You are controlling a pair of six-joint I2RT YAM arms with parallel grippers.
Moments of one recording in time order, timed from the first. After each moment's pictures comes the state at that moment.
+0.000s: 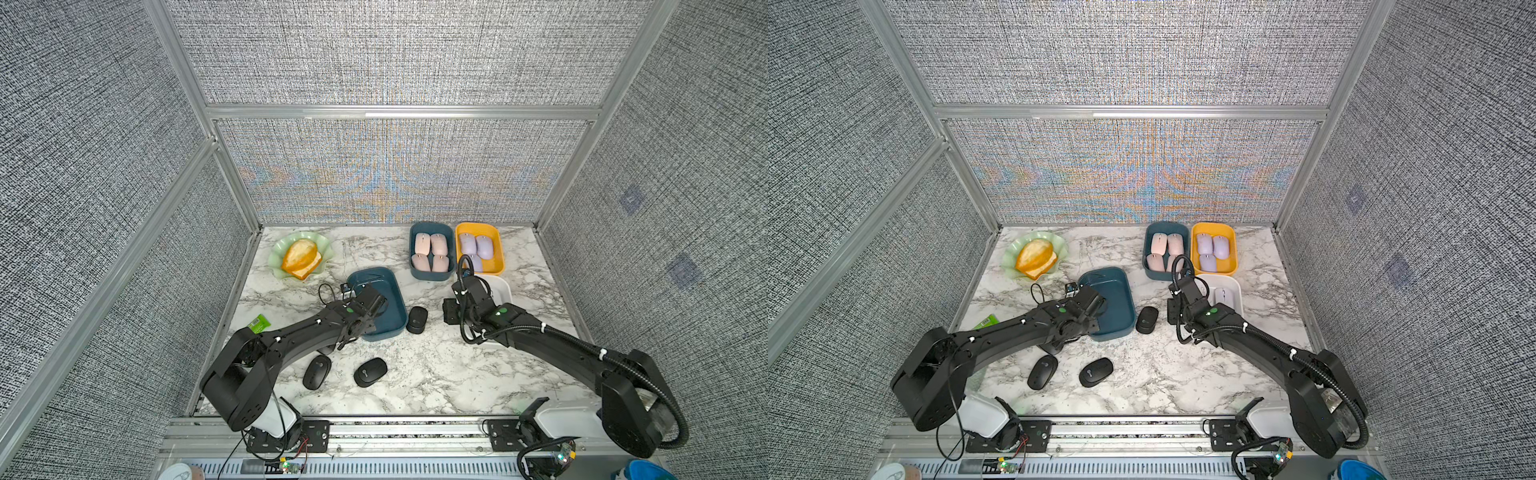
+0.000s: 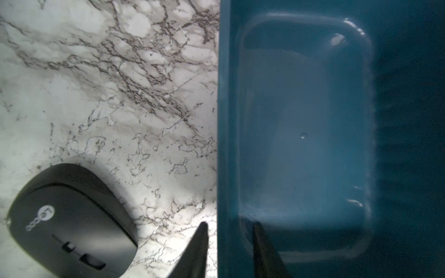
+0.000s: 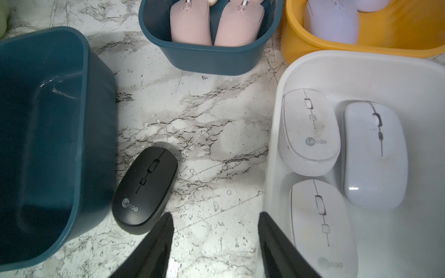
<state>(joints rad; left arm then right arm) -0.75 1.49 0.90 -0.57 -0.32 -0.92 0.62 1.33 0.83 -0.37 0.26 0.46</state>
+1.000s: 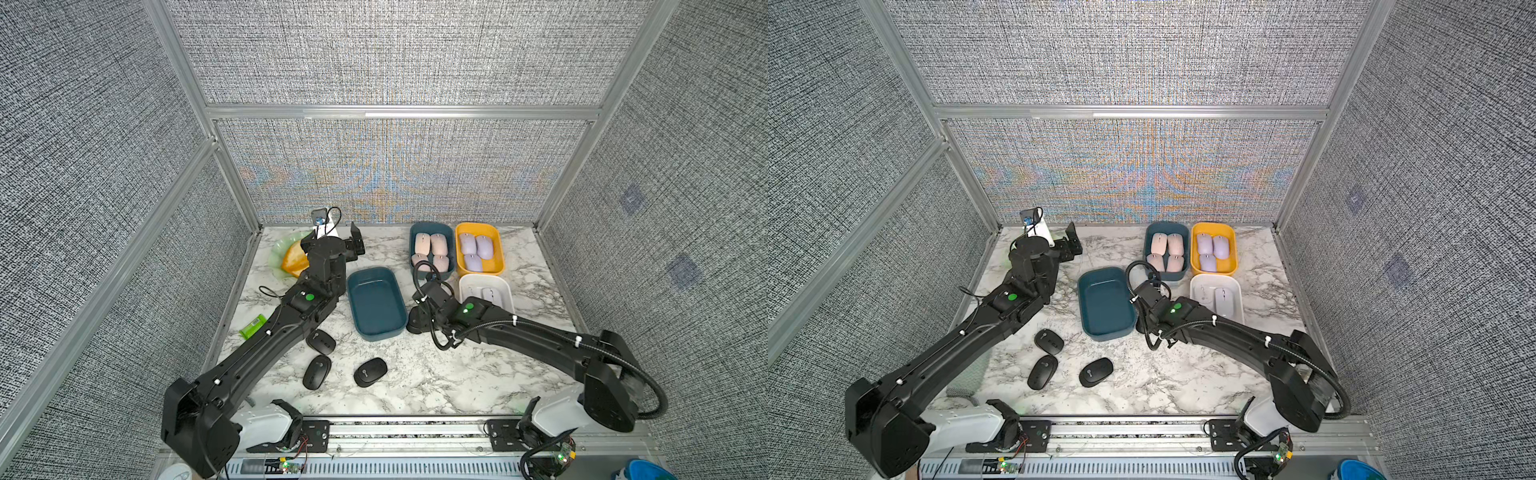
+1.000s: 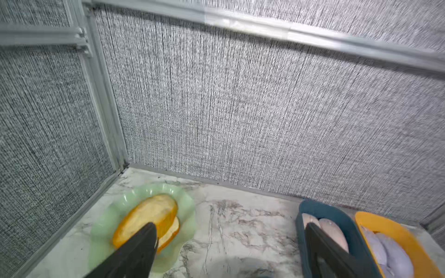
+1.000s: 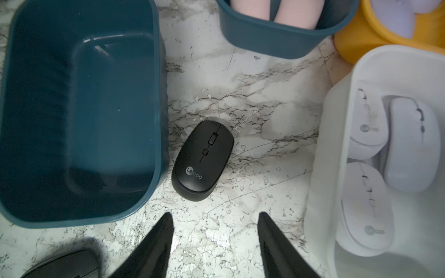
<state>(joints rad) -0.57 1.27 1.09 0.00 -0.58 -0.27 0.88 1.53 1.11 -0.63 0.39 0.62</state>
